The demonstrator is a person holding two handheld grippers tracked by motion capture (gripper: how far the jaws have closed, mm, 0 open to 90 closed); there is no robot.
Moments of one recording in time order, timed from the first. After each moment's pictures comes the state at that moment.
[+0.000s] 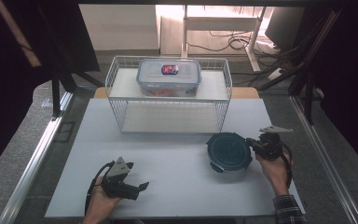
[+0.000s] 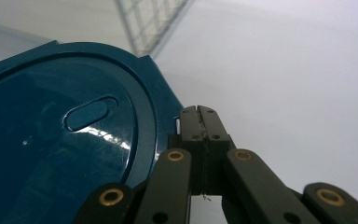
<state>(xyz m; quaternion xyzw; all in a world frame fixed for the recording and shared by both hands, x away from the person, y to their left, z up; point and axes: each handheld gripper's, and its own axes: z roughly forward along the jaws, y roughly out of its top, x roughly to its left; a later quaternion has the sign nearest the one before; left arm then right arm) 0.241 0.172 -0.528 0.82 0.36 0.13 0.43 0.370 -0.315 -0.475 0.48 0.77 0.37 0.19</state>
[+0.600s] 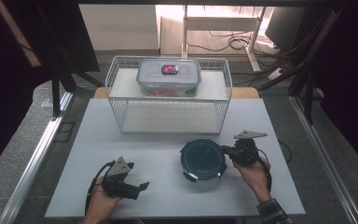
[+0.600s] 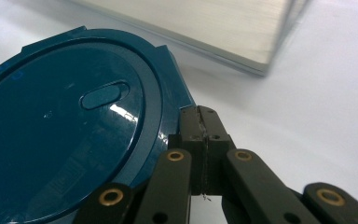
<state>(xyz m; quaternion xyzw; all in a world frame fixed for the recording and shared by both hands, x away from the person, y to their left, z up) 0.243 0.171 -0.528 0.82 0.36 0.12 0.42 0.349 -0.241 -0.478 0.41 0.82 0.38 0.13</state>
